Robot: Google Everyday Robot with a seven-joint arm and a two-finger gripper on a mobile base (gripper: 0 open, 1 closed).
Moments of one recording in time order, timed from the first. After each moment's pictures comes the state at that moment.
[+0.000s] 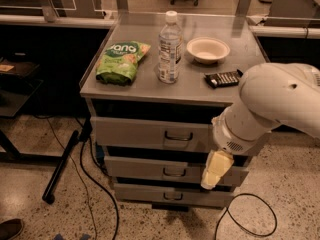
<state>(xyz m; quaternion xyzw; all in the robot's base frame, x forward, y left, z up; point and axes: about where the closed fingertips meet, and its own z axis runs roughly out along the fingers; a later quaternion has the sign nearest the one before) 0.457 -0.141 0.755 -0.59 0.79 0.04 0.15</state>
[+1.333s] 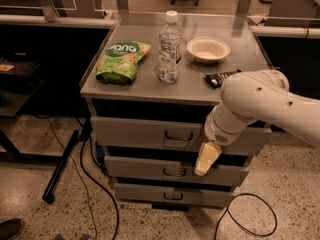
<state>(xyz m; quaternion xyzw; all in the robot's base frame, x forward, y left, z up) 0.520 -0.141 0.701 -0.59 0.80 0.02 0.15</state>
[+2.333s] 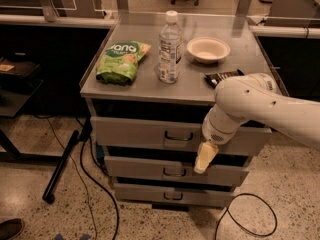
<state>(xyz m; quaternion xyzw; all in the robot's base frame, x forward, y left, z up) 0.544 -0.145 0.670 -0.59 0.80 0.01 0.14</state>
